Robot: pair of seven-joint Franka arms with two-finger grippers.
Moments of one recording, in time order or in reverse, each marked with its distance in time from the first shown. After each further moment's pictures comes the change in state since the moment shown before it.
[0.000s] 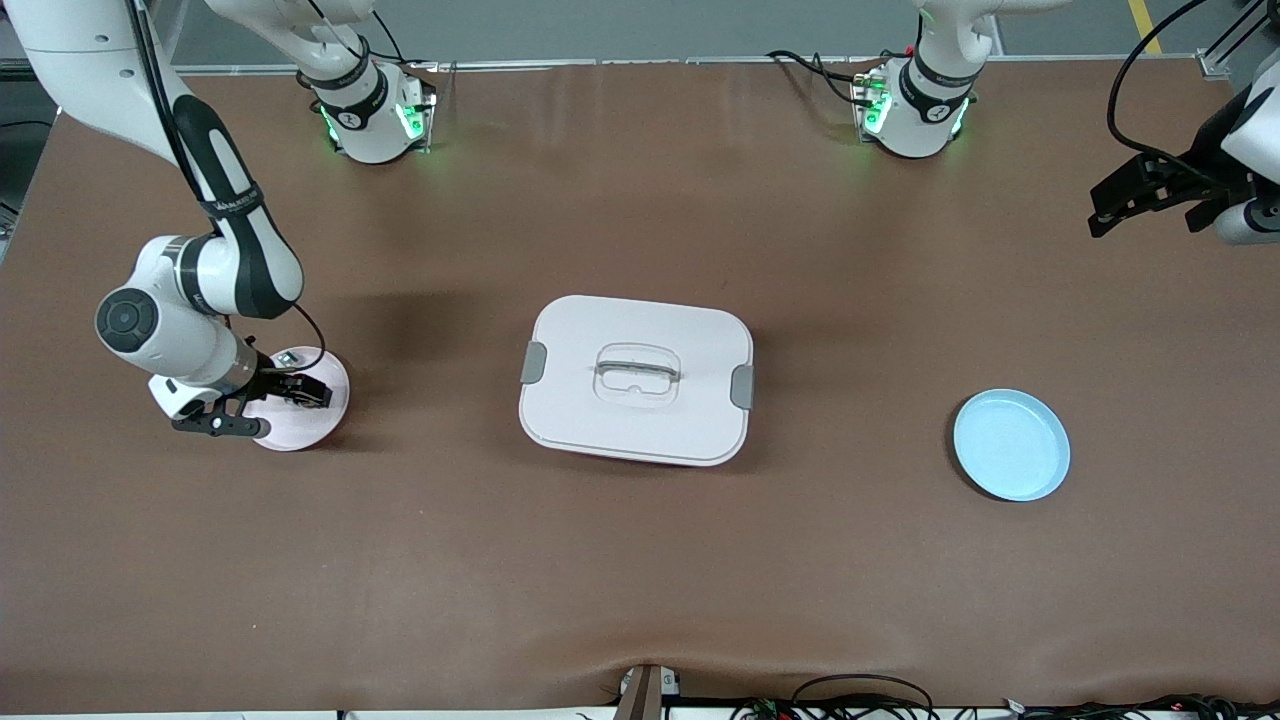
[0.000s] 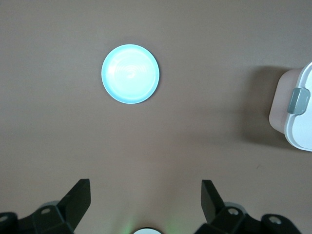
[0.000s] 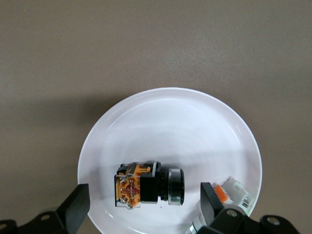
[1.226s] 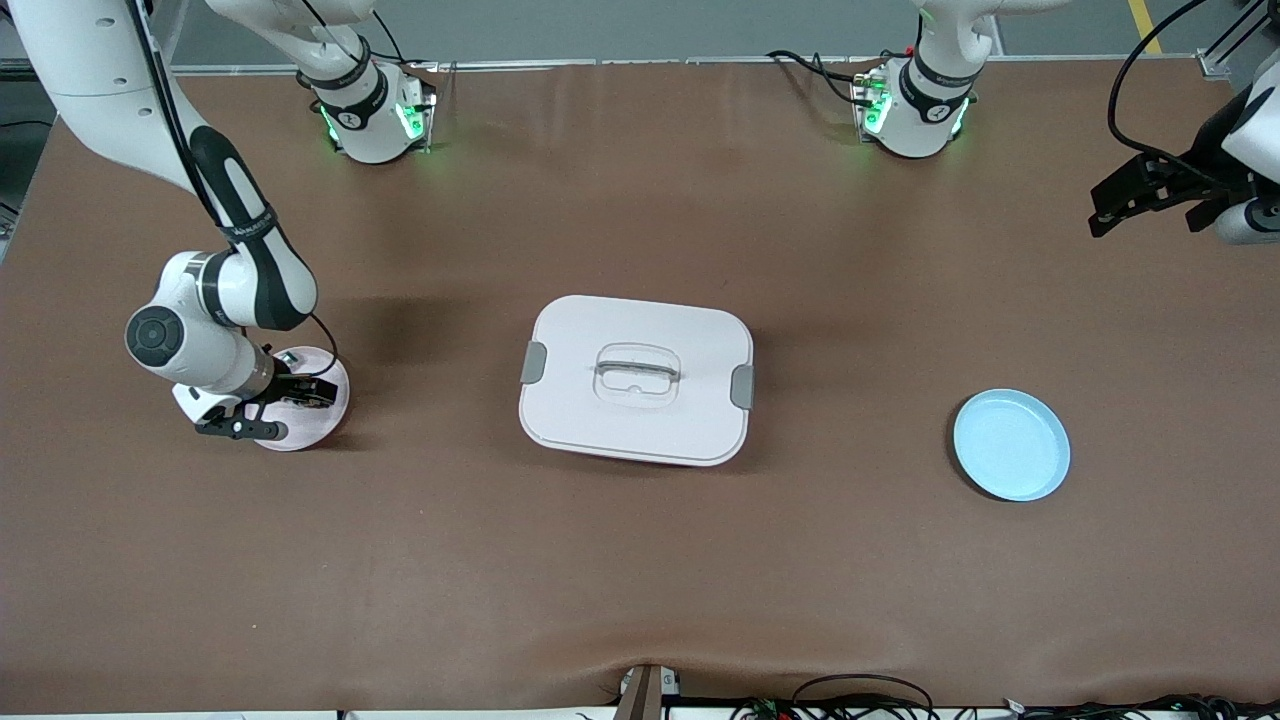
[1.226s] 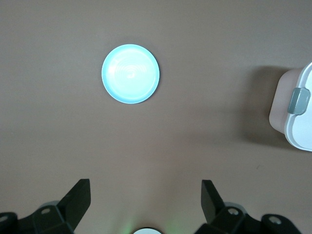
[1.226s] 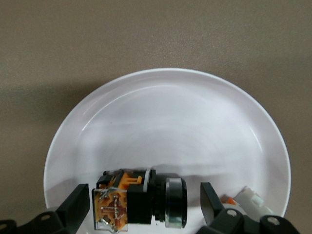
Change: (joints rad) left arm 0.001 0.000 0.000 0.000 0.000 -0.001 0.000; right arm -0.008 0.082 -0.001 0.000 -0.001 0.048 -0.005
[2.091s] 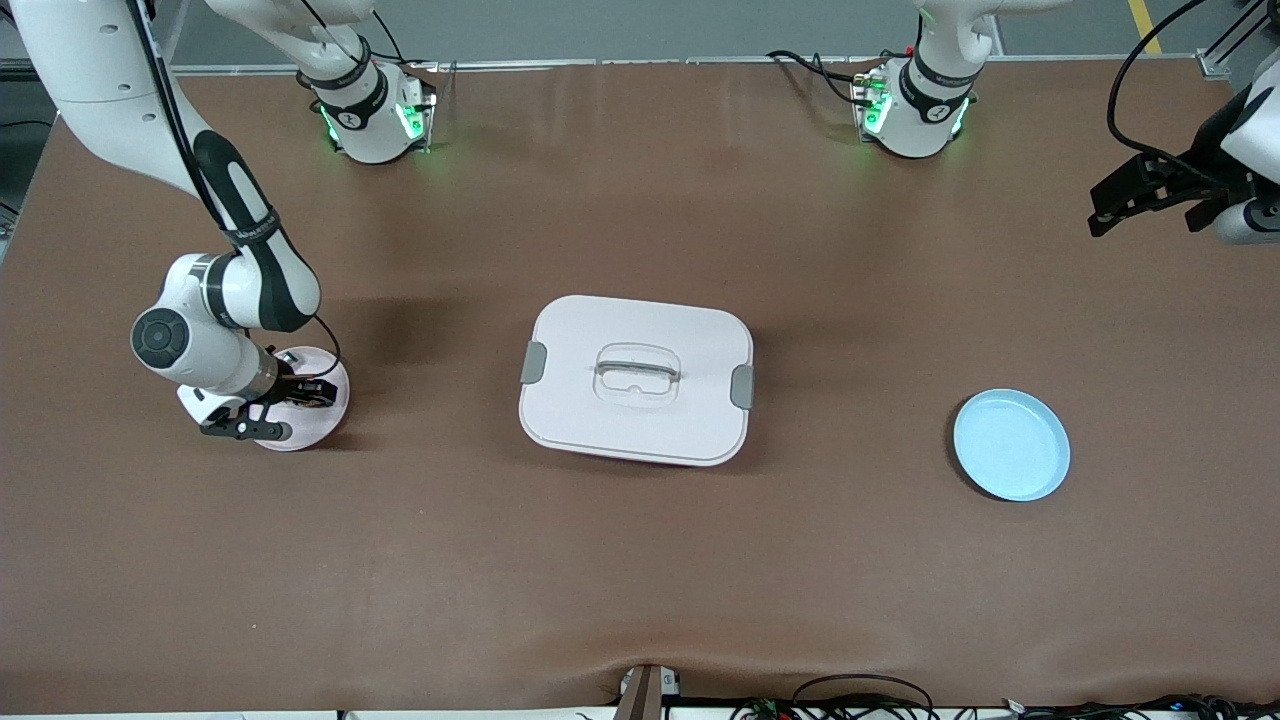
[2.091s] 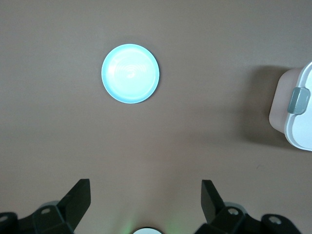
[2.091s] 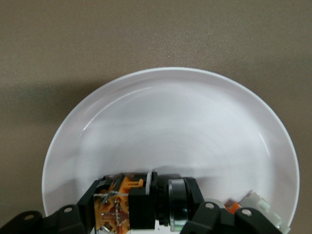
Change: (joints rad) left arm -0.001 0.000 0.000 0.000 0.000 -0.001 0.000; right arm 0.000 0.011 0.003 0.002 0.000 0.010 -0.005
